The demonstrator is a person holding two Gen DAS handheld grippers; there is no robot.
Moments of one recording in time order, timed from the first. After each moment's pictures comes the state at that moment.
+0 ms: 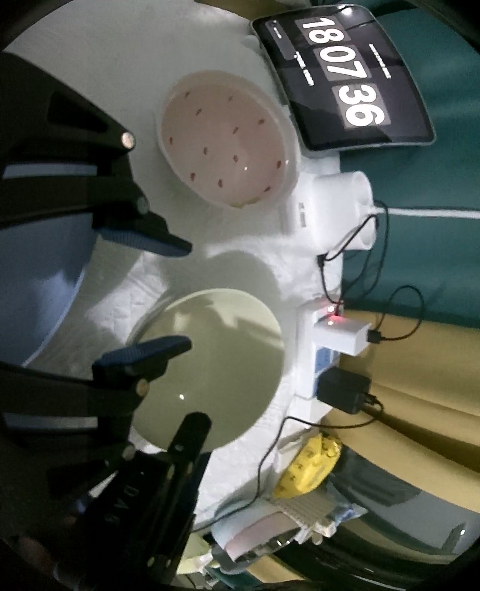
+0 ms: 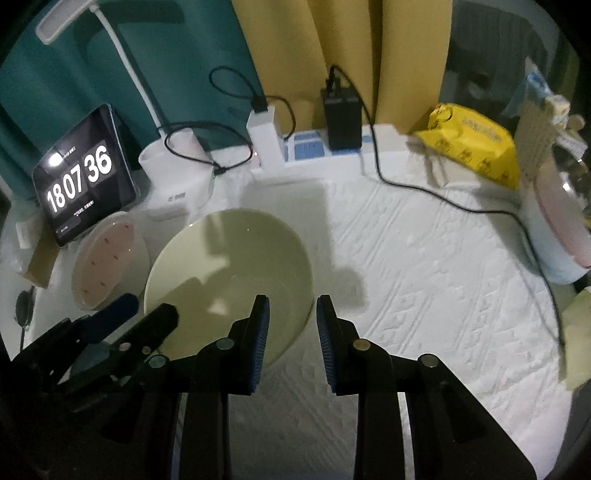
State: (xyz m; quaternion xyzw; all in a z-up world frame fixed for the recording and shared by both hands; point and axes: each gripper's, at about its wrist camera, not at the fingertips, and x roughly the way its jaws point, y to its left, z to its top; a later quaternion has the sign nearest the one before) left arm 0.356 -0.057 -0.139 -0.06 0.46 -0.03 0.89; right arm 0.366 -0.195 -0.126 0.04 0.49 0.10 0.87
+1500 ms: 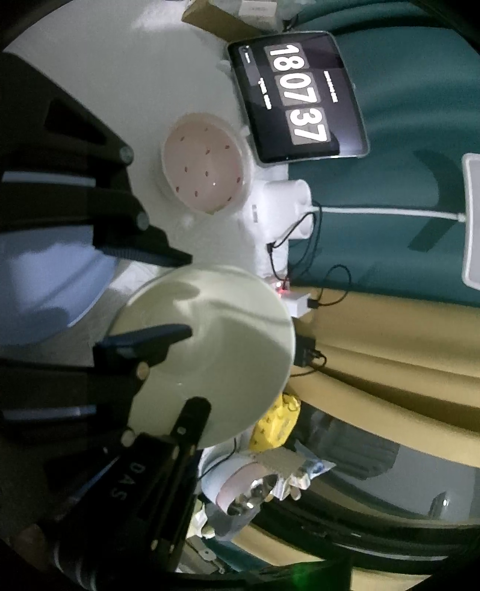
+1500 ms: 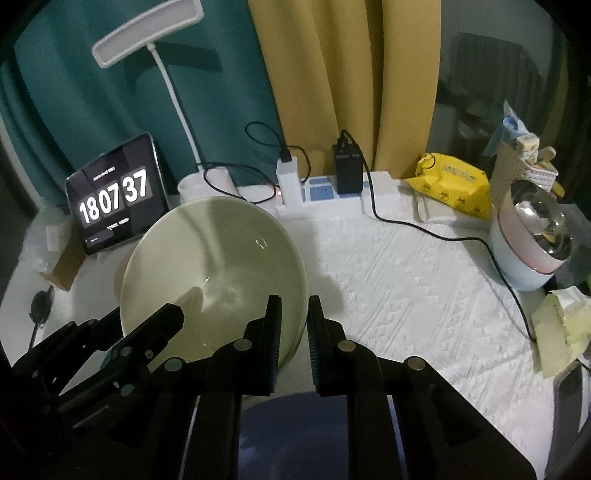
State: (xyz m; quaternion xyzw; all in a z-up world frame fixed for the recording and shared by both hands) left arm 0.289 -0.061 -0.076 -0.06 0.37 -0.06 0.93; right arm 0.309 -0.190 -0.067 0.03 0.41 0.10 0.90
